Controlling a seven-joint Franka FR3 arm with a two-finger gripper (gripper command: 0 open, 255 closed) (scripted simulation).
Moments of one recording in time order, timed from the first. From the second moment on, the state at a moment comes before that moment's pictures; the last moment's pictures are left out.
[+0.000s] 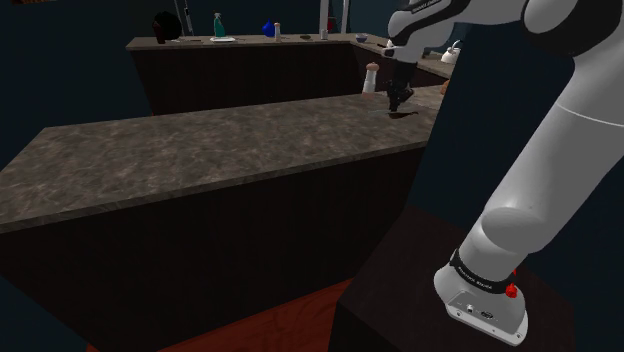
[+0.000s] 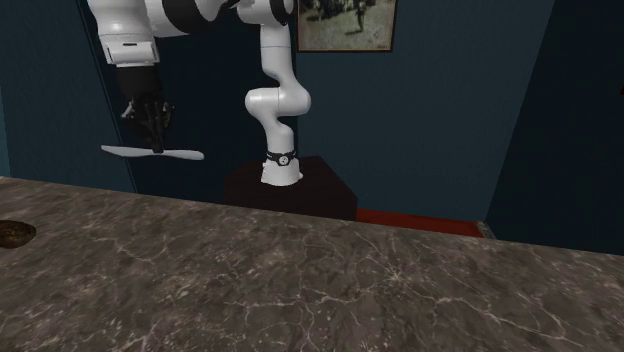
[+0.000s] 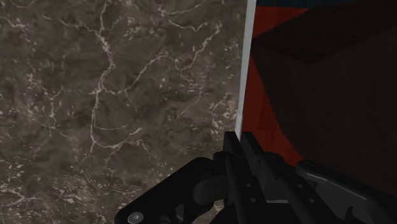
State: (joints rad) arm -0.13 -0.02 -0.55 -1.97 0.04 1.95 -1.76
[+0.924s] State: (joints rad) arm -0.26 0.11 -0.66 -1.84 0.13 1.92 -2.08
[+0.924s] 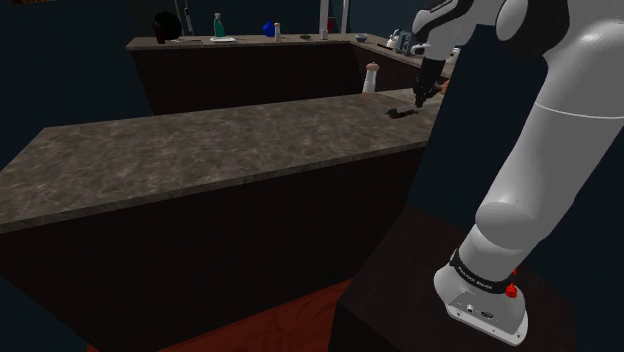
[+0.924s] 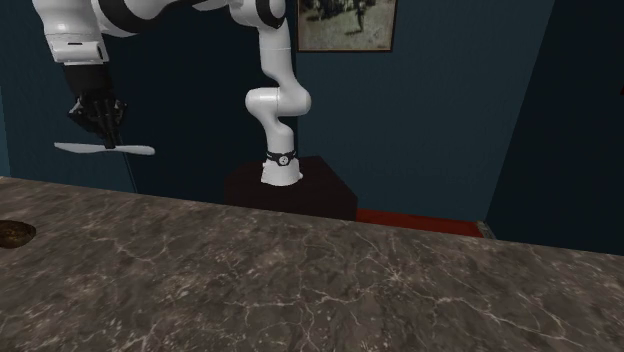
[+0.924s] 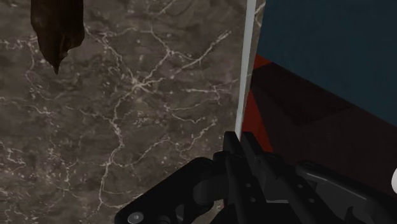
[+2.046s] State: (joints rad) arm -0.26 0.21 -0.67 -1.97 0.20 2.13 -2.16
